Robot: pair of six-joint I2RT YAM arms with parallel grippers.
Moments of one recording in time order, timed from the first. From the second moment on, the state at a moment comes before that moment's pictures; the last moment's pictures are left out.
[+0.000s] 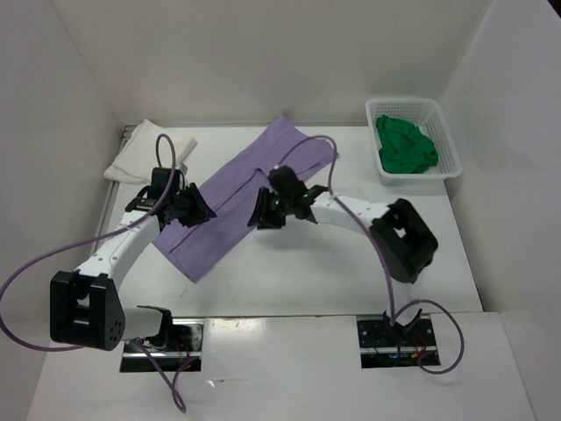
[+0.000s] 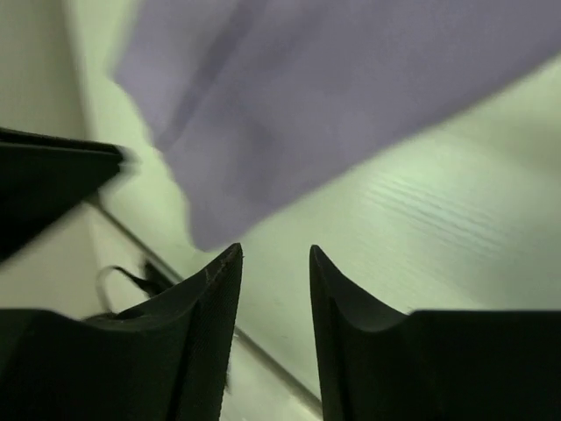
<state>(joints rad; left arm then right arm) -0.11 1.28 0.89 -0.48 0.24 -0.62 0.71 1.78 1.30 -0.23 -0.24 0.85</state>
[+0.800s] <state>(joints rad) -0.19 1.35 0.86 -0.45 0.25 -0.60 0.75 2.02 1.17 -0.02 -0.31 1.01</state>
